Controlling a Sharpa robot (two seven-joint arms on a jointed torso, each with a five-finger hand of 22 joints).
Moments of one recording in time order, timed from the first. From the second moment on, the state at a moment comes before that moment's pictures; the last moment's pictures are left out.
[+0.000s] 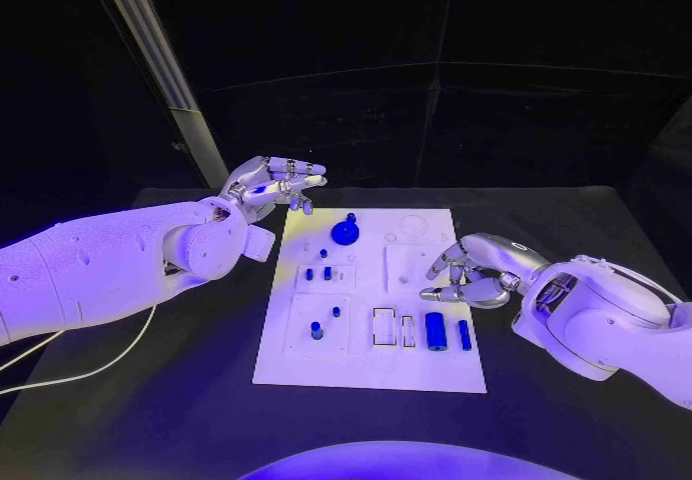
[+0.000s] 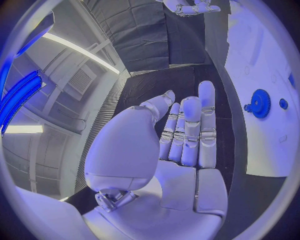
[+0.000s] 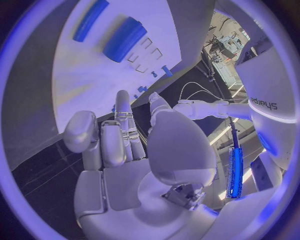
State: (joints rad) left arm 1.29 -0.84 -0.16 1.41 0.02 -0.16 0.43; left_hand 1.36 -0.13 0.43 0.00 0.05 1.03 0.18 0.11 0.07 1.08 0.11 0.22 0.07 1.21 0.03 1.06 0.55 0.18 1.20 0.12 0.63 0.71; right arm 1.12 -1.05 -0.05 1.87 -1.44 -0.35 -0.24; right_hand 1.20 -0.09 -0.01 0.24 0.22 1.02 0.10 0.20 0.12 1.26 0.03 0.63 0.50 1.47 -0.05 1.36 1.12 0.11 1.38 0.05 1.26 1.03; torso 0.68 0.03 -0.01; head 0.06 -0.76
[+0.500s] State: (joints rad) left arm 1.29 -0.85 -0.16 1.42 0.02 -0.16 0.43; left_hand 1.36 -0.13 0.43 0.00 0.05 1.03 0.18 0.11 0.07 1.08 0.11 0.22 0.07 1.21 0.03 1.06 0.55 0.18 1.20 0.12 0.63 0.71; right arm 1.09 -1.06 -0.06 1.89 -1.45 -0.23 -0.47; right_hand 1.15 -0.05 -0.15 0.29 0.20 1.00 0.10 0.27 0.16 1.30 0.02 0.99 0.95 1.46 -0.05 1.42 1.24 0.09 1.41 0.05 1.34 1.15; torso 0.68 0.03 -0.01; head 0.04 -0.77
